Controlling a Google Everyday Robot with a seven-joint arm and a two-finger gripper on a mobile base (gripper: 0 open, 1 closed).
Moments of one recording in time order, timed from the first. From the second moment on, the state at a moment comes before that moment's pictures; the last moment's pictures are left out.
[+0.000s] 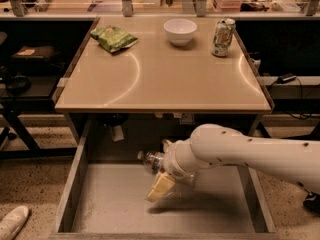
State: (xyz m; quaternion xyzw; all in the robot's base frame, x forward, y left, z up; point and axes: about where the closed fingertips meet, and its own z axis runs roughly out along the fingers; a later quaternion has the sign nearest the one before) arm 0.478 0.004 0.625 -0.58 0.75 0.16 0.28
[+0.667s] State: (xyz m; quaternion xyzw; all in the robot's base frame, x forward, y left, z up) arm 0.491 -0.003 0.610 -0.58 0.75 0.15 0.27
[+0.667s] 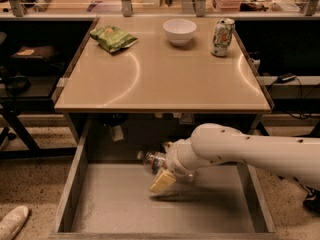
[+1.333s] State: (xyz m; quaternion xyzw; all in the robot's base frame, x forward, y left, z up) arm 0.491 -0.003 0.610 -0.58 0.75 0.15 0.27
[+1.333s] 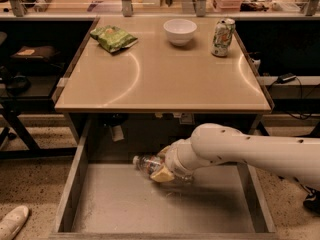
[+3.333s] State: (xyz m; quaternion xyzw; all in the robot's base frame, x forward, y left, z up) arm 0.454 -0.073 0.829 -0.61 0.69 0.12 0.38
